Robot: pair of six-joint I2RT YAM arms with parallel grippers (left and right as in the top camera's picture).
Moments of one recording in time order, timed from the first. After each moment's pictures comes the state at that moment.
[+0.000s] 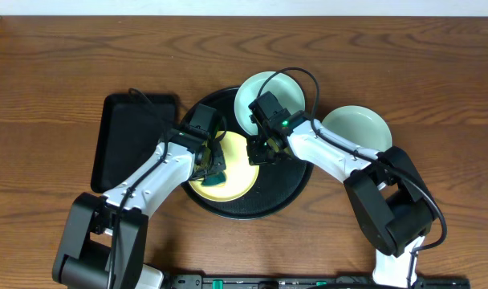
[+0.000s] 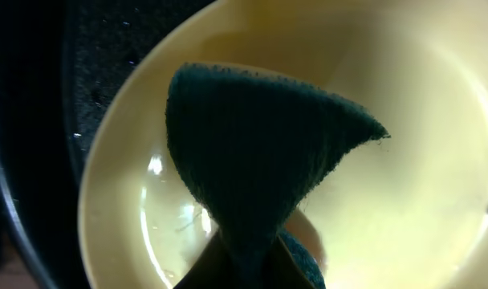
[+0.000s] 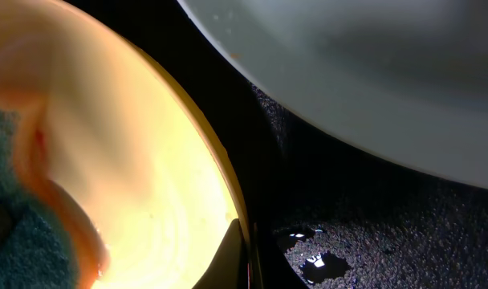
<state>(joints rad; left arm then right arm) -0.37 1.63 0.91 -0.65 0.00 -0.61 0.63 2.01 1.30 -0.58 -0.25 0.52</state>
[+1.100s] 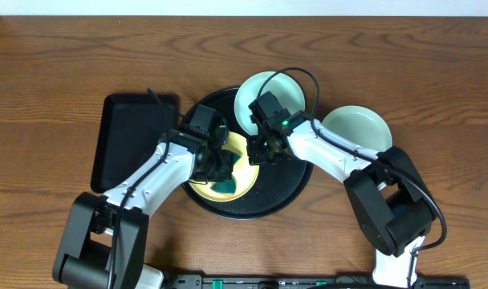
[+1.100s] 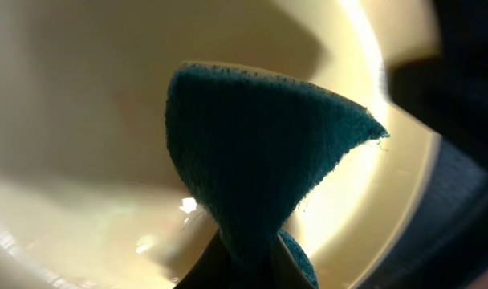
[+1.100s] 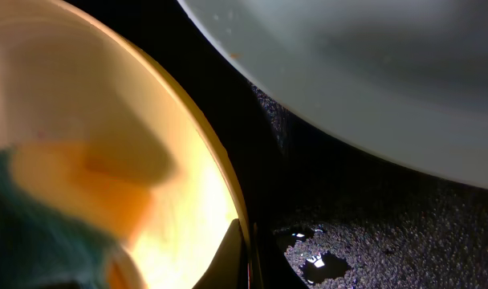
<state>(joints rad) -0.37 1.63 0.91 -0.65 0.26 -0.31 0.63 2.01 1.30 -0.58 -0.25 0.52</state>
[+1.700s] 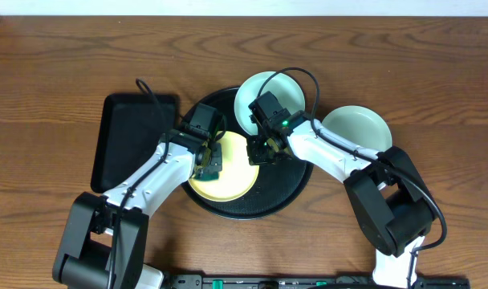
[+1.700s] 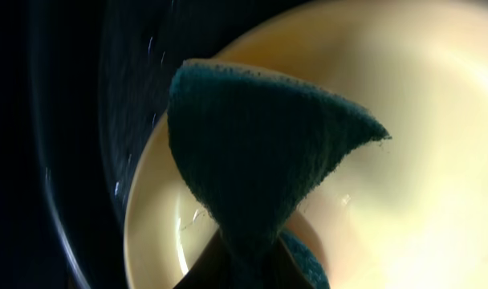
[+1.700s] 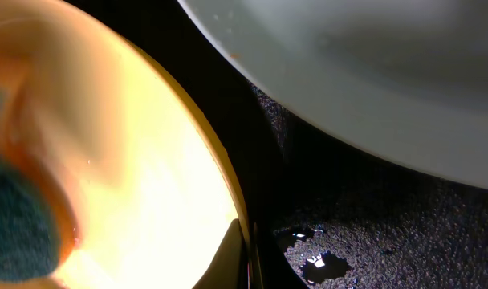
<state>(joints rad) -0.37 1.63 0.91 -0.62 -0.09 -0.42 0.63 2.01 1.30 -0.58 -0.25 0.52</state>
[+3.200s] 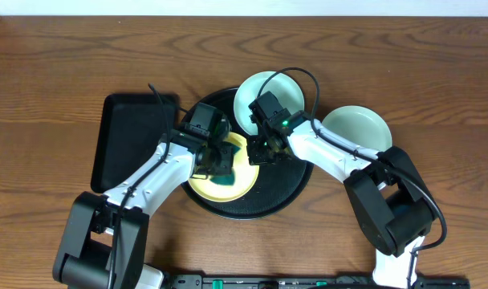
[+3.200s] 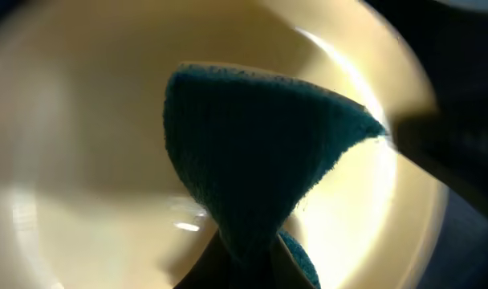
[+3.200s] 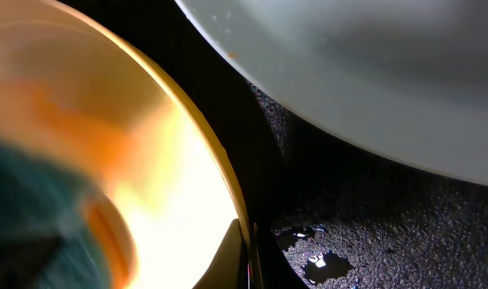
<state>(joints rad) -0.37 1.63 0.91 -0.57 0.14 -0.30 0.63 2.01 1.30 -0.58 -0.25 0.52</state>
